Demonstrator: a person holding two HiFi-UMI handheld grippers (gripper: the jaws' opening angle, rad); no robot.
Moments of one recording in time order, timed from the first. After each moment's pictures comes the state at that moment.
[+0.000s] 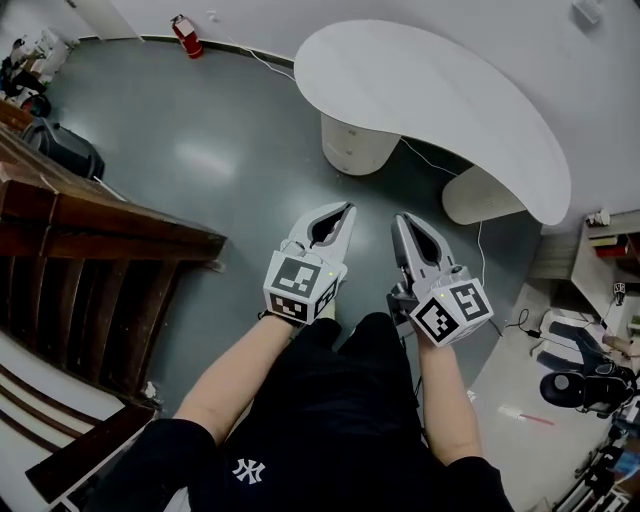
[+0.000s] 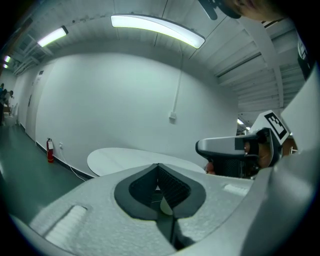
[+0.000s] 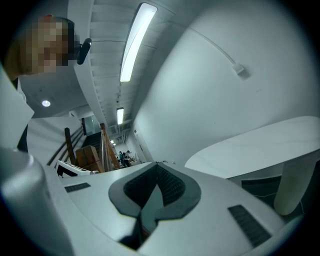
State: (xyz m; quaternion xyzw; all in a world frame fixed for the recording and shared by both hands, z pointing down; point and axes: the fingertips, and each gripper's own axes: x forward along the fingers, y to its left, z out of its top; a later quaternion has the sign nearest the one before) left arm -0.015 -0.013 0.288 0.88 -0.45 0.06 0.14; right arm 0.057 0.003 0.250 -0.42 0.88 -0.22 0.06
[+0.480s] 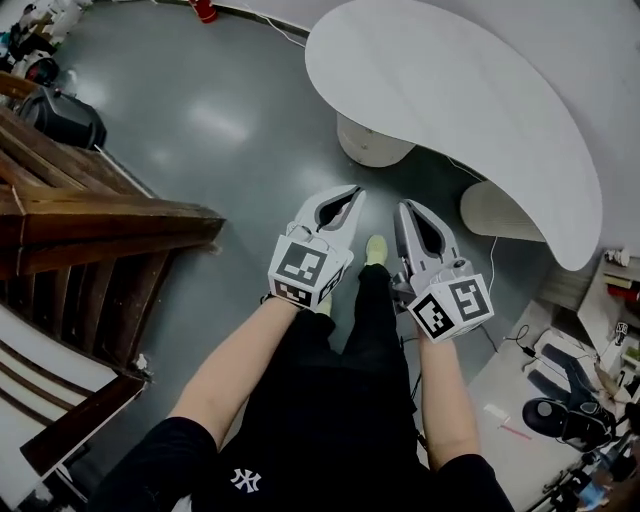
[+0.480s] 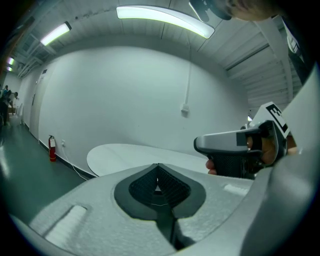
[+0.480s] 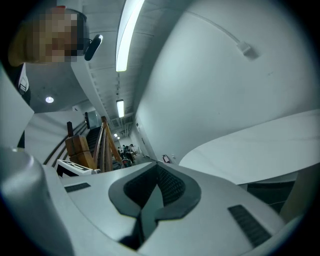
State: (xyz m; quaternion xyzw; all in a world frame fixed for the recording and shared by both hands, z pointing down) left arm -0.004 -0.143 0.367 0.86 -0.48 0.06 0.14; right arm 0.055 -0.130 0.325 -0.39 0.89 -0.22 0.03
